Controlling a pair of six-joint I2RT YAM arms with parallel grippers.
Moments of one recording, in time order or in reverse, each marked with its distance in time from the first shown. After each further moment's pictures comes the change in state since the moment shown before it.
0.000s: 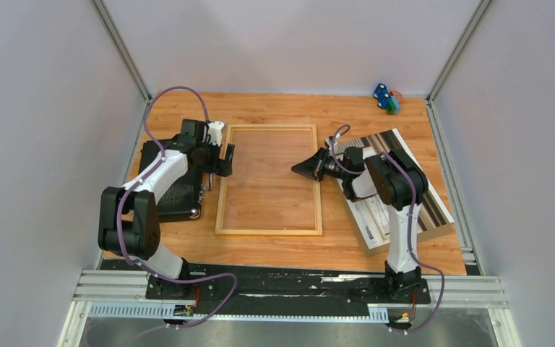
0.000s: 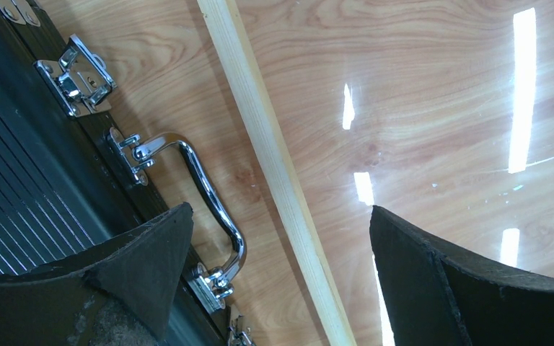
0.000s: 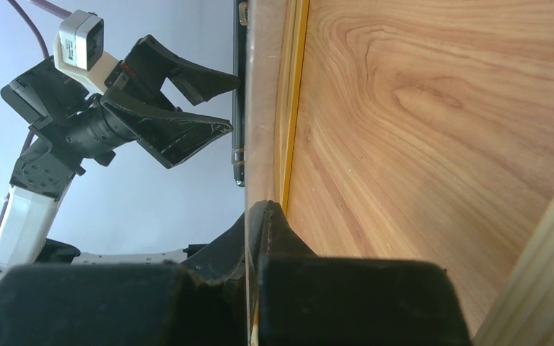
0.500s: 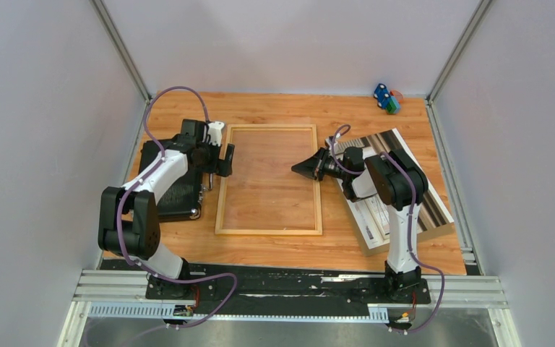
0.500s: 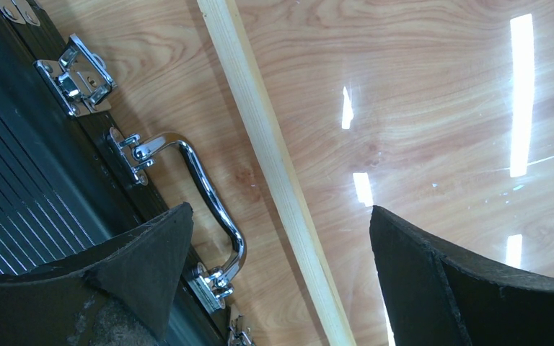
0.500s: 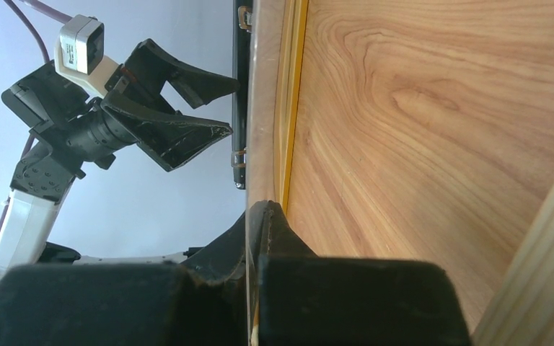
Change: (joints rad) left arm 0.000 0.000 -0.001 0.000 0.000 0.000; right arm 0.000 0.000 0.000 0.002 0.010 0.003
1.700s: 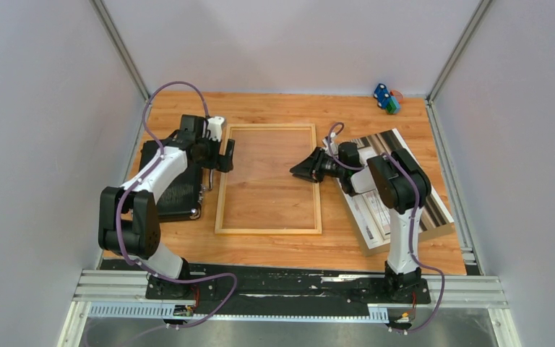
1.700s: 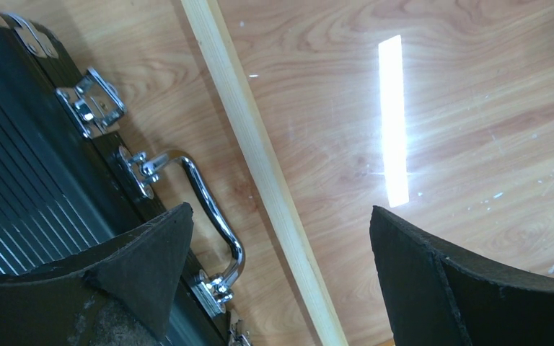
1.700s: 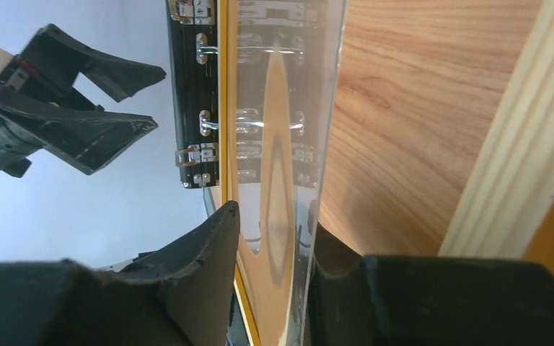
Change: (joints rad) left arm 0.000 0.003 0.036 -0.016 0.016 -0.003; right arm 0.015 -0.046 0.048 -0.320 0.035 -0.230
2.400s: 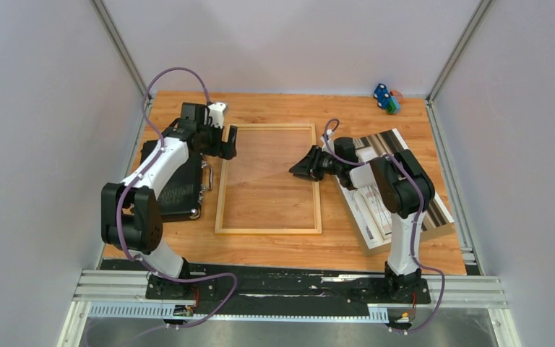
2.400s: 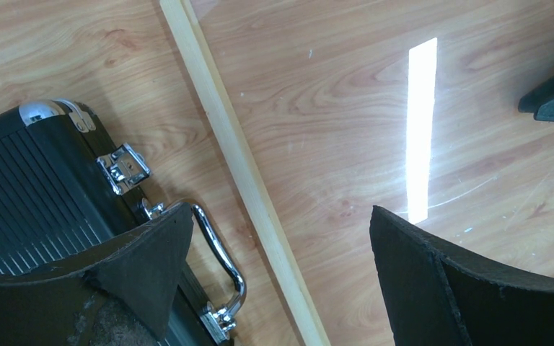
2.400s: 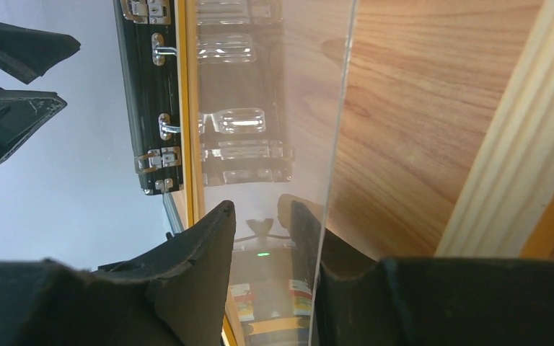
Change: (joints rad) left arm -0.018 0.040 0.143 -0.006 0.010 -0.016; right arm 0.013 -0.060 0.065 -0.280 0.071 -0.173
